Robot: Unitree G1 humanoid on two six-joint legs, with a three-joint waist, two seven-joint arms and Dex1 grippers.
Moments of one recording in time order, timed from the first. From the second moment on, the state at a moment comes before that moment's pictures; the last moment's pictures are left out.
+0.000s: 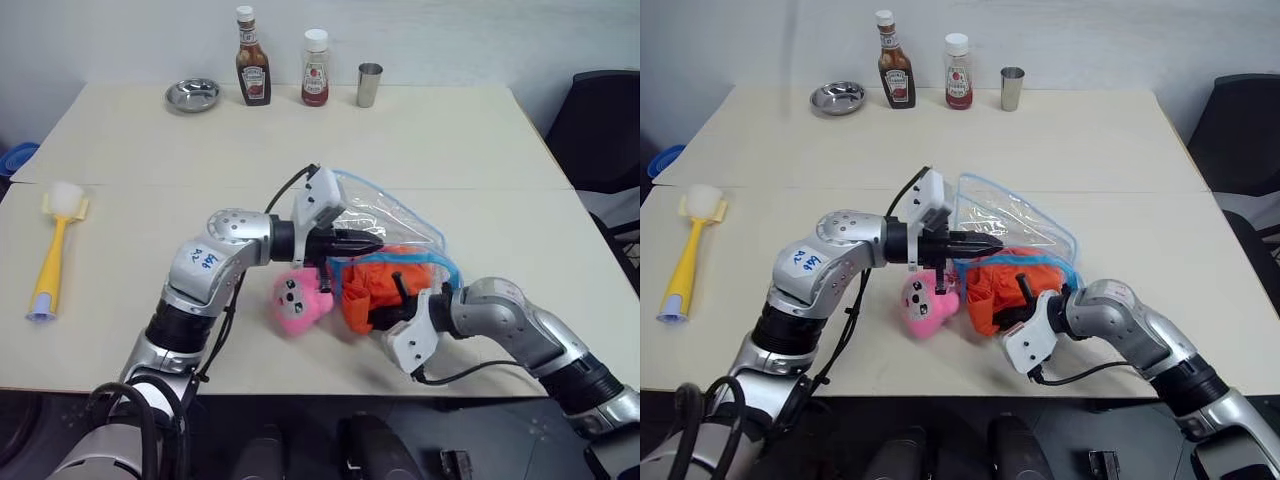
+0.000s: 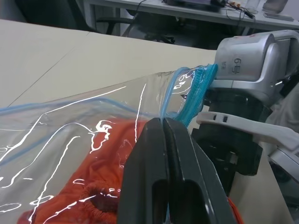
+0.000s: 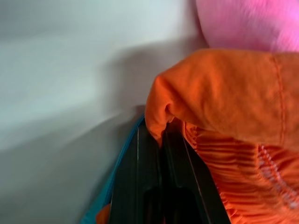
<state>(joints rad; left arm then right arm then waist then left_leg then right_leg) -0.81 0.35 -0.23 -0.07 -0.34 0.68 -0.85 -0.47 -0.79 0.42 -0.03 -0.37 -0.60 0.93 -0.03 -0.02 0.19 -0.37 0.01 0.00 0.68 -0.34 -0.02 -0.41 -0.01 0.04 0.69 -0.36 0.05</state>
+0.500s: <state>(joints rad) -0.87 0.38 -0.23 0.37 -0.07 0.39 -0.67 -0.11 -1.21 0.18 -0.15 -0.18 -1.03 0.86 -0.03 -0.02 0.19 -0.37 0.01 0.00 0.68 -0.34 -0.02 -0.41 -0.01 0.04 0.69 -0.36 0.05</state>
